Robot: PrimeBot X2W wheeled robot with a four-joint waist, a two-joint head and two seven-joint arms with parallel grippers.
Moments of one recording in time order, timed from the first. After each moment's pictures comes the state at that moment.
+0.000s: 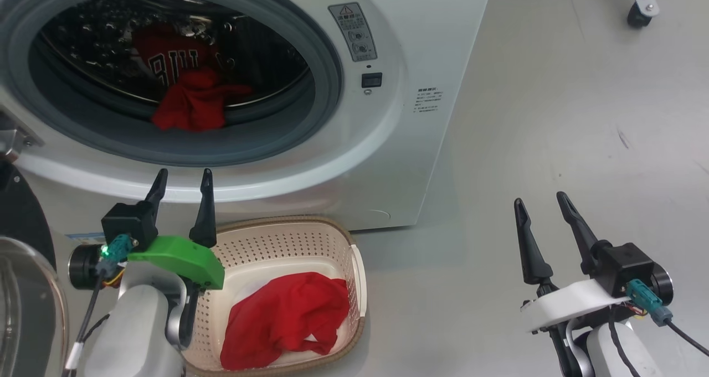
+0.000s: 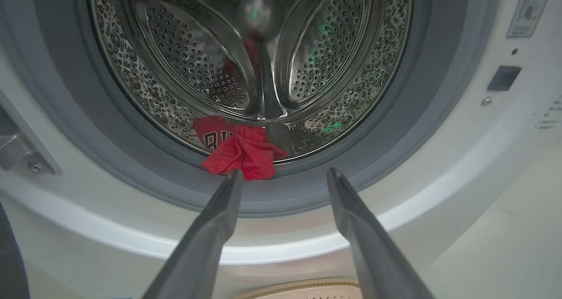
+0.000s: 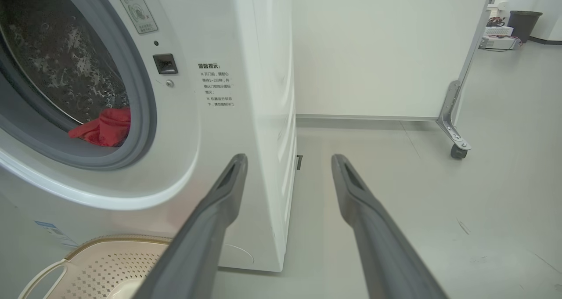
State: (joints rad) left arm -0.41 0.05 -0.19 0.56 -0.37 -0.01 -0.25; right arm -0.07 -0.05 0.13 0.18 0.21 0.06 -0.26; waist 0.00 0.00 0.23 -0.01
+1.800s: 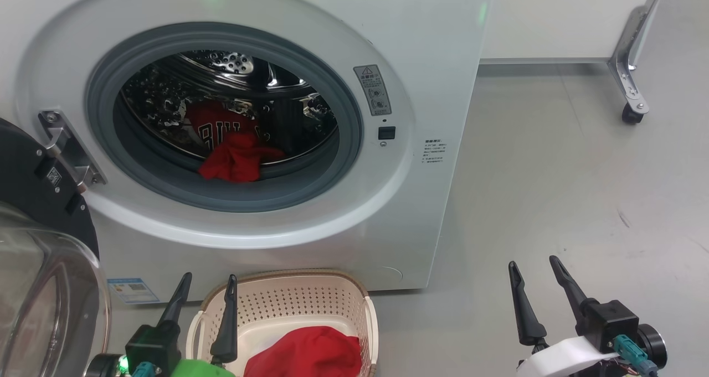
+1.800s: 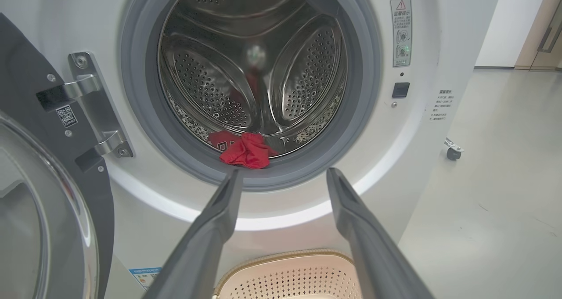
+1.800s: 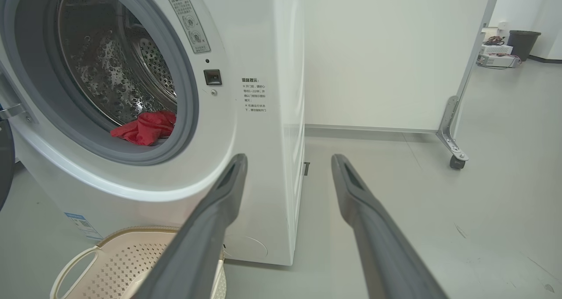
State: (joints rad) left arm 0.08 0.08 -0.24 0.10 -0.31 0.06 -0.19; right arm 0.11 -0.04 0.17 0.15 0.21 0.01 -0.24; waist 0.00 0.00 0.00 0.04
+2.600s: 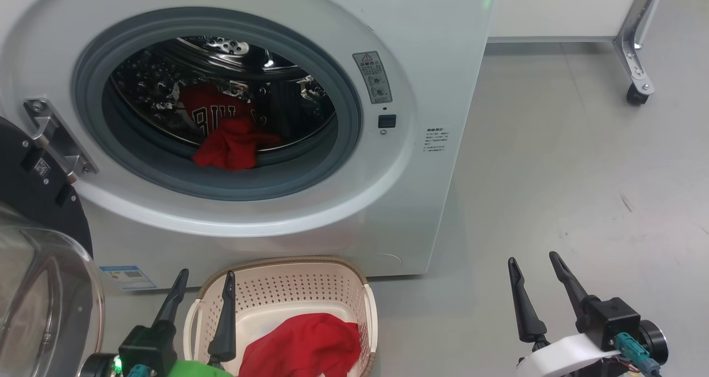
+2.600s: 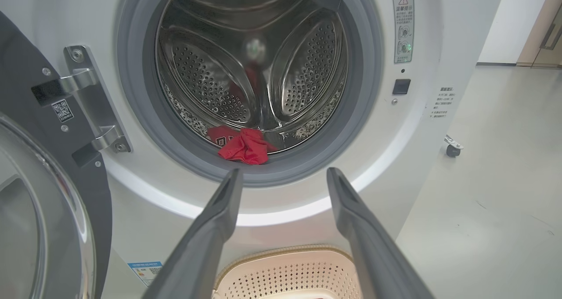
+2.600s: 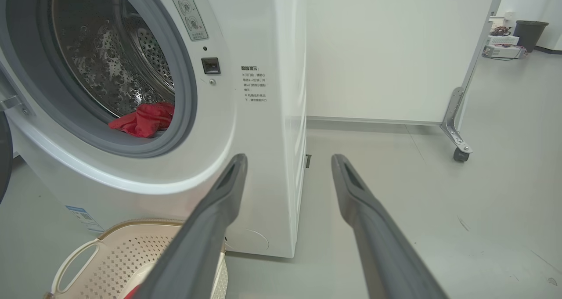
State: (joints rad) left arm 0.11 0.09 -0.23 0.00 -0.31 0.08 -0.16; right arm 0.11 -0.05 0.17 0.12 0.21 0.01 -0.23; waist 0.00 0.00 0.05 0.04
